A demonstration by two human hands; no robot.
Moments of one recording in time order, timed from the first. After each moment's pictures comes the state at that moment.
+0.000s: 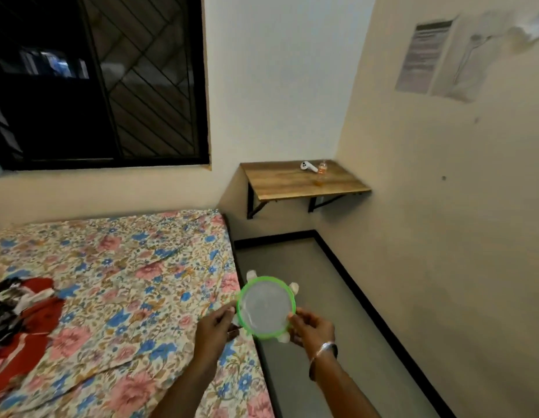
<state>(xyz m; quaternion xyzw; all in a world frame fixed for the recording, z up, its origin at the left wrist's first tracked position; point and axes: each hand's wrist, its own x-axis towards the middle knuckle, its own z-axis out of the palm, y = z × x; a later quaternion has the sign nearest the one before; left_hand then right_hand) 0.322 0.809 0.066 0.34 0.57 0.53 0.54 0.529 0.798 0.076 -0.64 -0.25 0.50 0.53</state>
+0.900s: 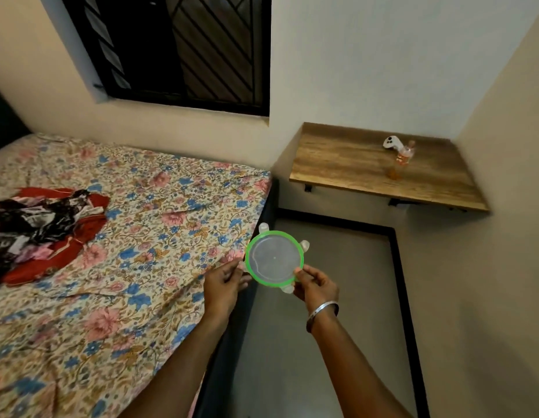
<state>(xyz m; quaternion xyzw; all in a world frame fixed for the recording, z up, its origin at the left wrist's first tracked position) 0.571 1.060 0.064 0.19 0.68 0.61 0.36 0.738 1.138 0.050 -0.55 -0.30 0.63 0.45</state>
